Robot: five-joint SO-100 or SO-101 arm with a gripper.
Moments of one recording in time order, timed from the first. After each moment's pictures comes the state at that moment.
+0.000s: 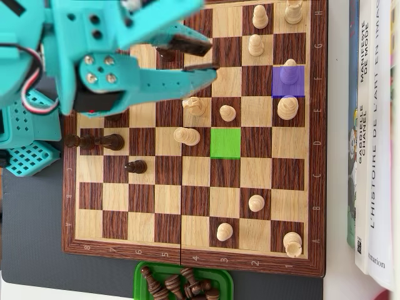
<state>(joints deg) -11.2 121.1 117.4 42.3 86.7</state>
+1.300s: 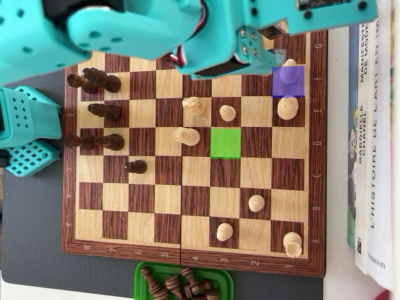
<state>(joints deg) -14.2 73.6 72.6 56.9 99.6</state>
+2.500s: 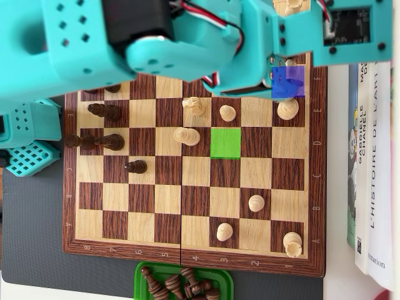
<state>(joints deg) -11.7 64.0 67.1 56.9 99.9</state>
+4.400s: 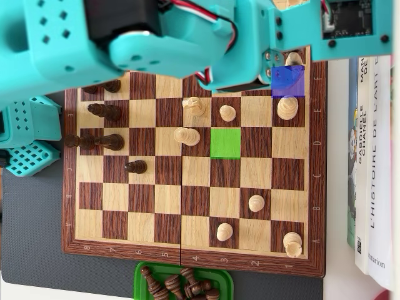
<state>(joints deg) -11.7 68.7 68.6 56.9 99.9</state>
